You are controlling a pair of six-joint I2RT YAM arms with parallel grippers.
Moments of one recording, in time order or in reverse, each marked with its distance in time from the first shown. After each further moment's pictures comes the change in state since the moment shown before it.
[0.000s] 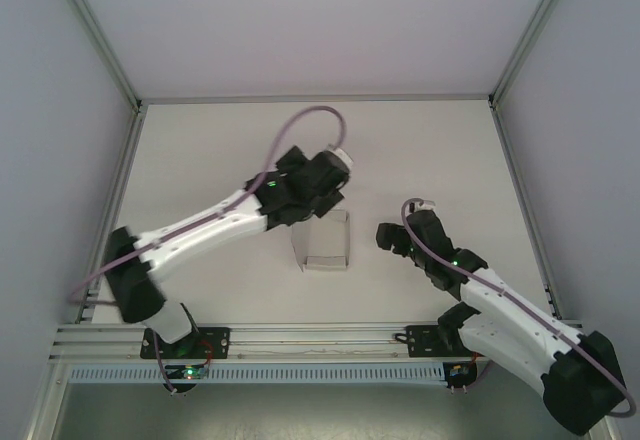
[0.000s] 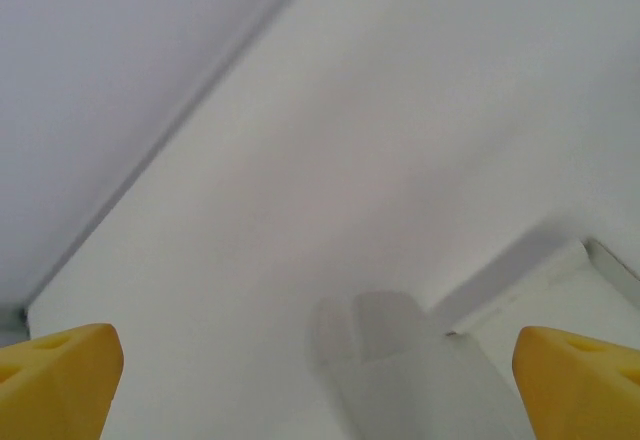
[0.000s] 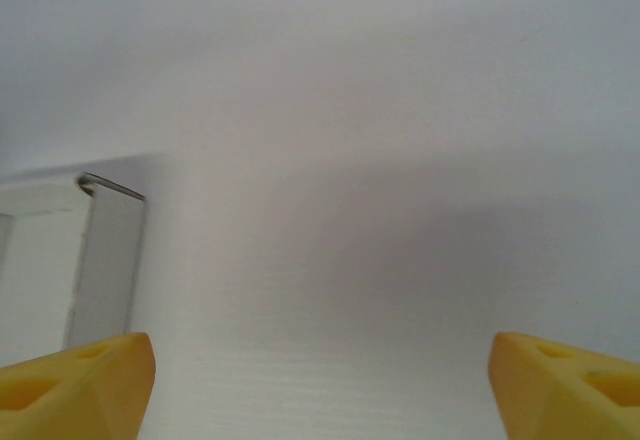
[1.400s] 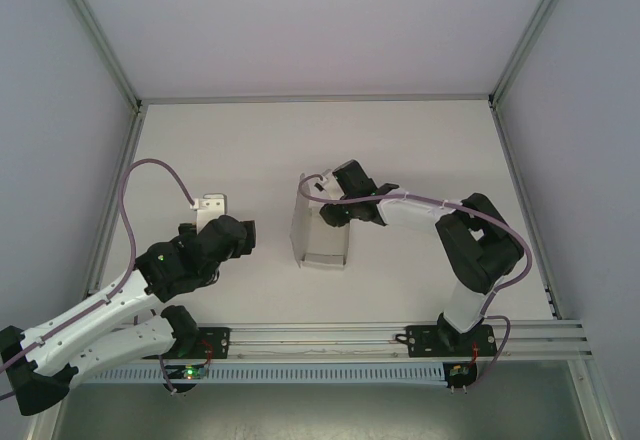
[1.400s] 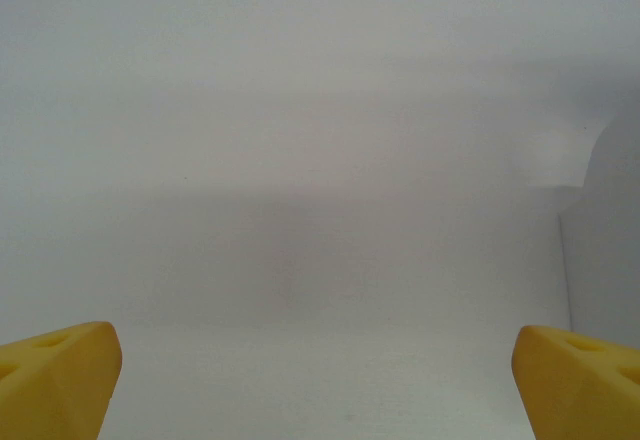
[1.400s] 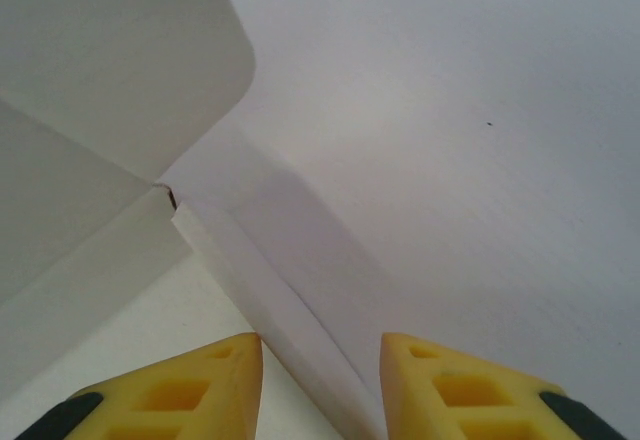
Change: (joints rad) left arm 0.083 -0.726 -0.687 -0.117 -0.009 -0.732; right arm 0.108 0.883 0.586 0.140 -0.283 -0.658
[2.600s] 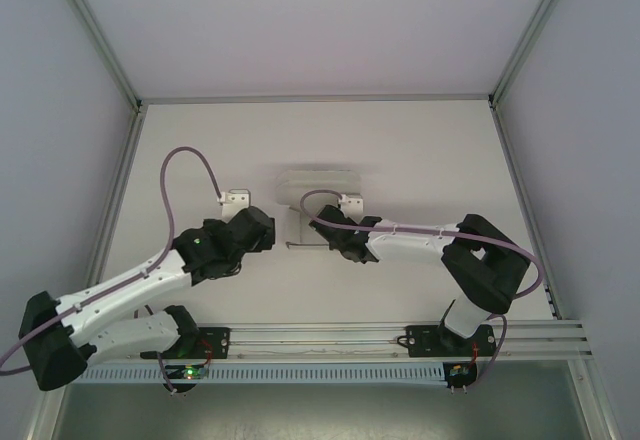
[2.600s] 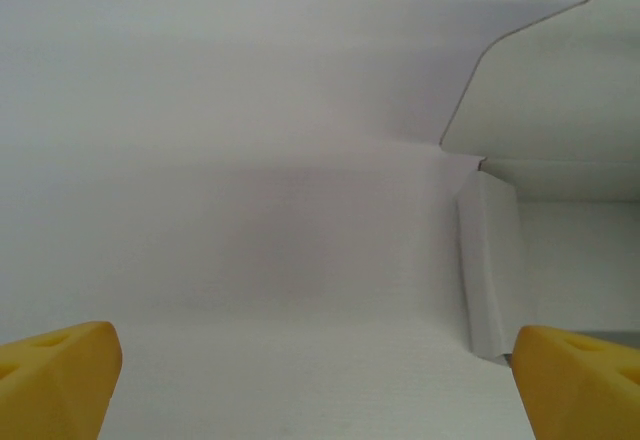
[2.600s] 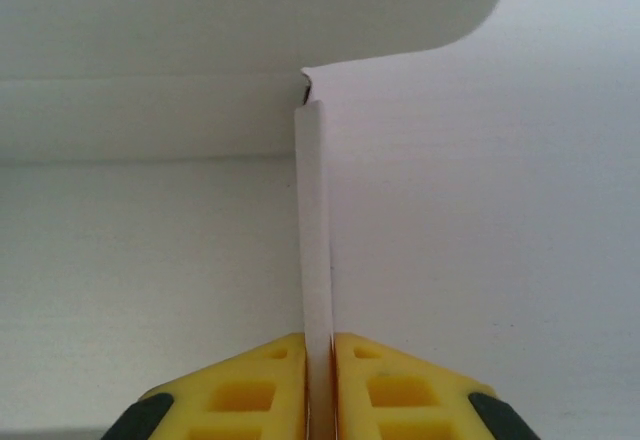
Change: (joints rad) left arm 0.000 0.261 0.019 0.148 0.077 -0.047; right arm 0.286 -0.102 -0.120 -0.188 0.586 0.946
